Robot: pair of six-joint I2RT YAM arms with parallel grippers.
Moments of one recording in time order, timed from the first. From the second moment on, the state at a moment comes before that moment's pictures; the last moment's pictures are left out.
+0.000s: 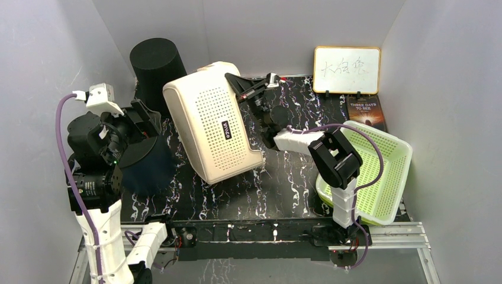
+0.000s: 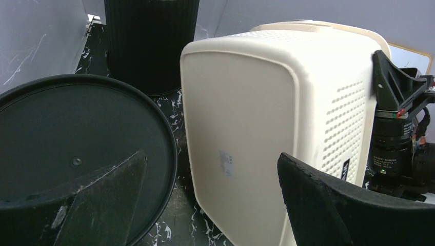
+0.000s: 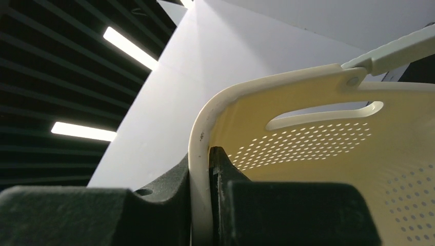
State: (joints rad) left arm 0.10 0.82 1.46 -0.89 0.14 -0.23; right arm 0.68 1.99 1.28 1.35 0.03 1.47
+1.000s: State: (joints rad) left arm 0.10 0.82 1.40 -0.86 0.14 -0.24; right arm 0.34 2.17 0.96 1.52 0.12 1.84
